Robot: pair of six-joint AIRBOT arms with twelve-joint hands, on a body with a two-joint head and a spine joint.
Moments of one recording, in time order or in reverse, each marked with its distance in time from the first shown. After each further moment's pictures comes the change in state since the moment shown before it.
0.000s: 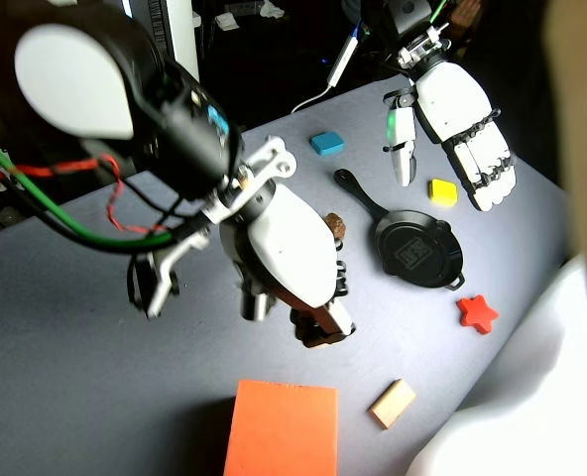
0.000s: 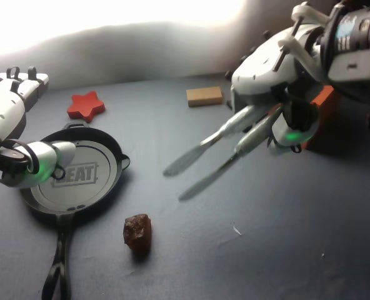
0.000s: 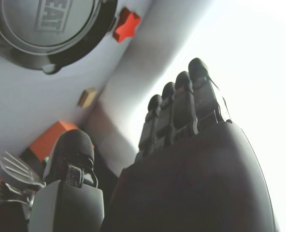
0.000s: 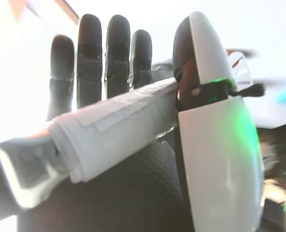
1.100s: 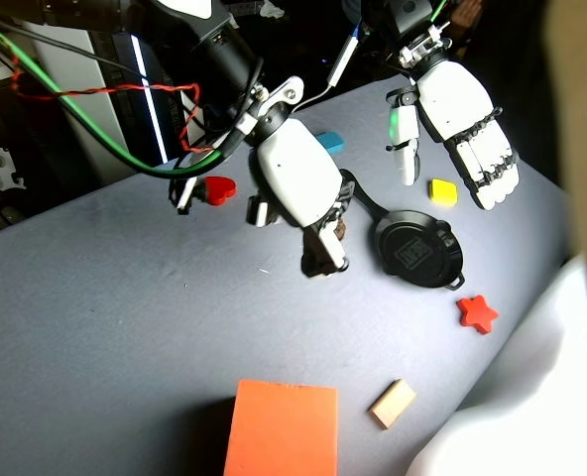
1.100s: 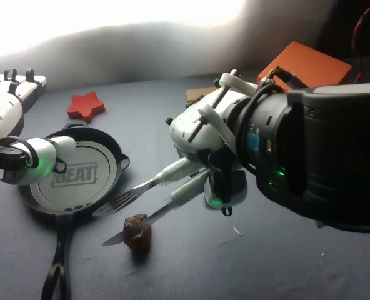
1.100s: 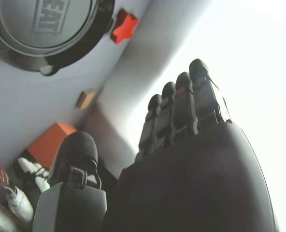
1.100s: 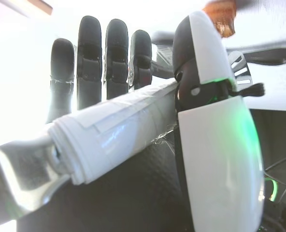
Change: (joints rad) left arm 0.005 0.000 0.002 -0.004 -0.005 -0.003; right arm -0.063 -0.168 -0.189 -0.397 -0.243 0.568
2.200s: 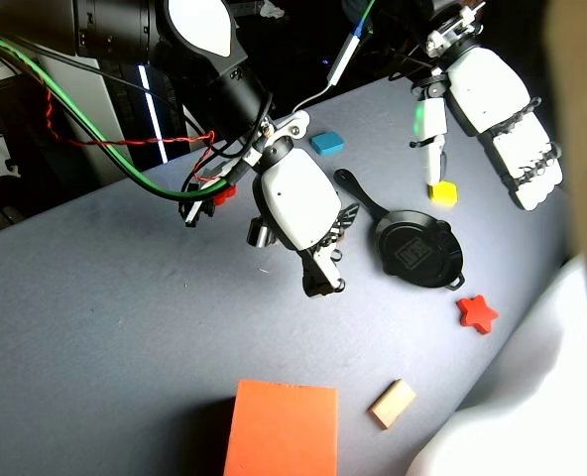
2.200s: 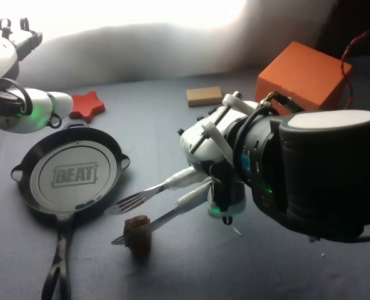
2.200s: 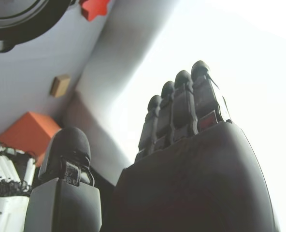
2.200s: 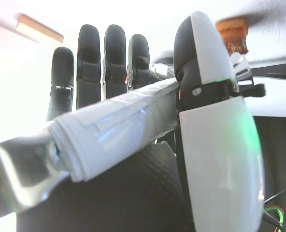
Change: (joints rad) left arm -0.239 0.000 0.074 -0.168 0.090 0.227; right arm -0.087 -0.050 0.063 -0.073 -0.029 0.116
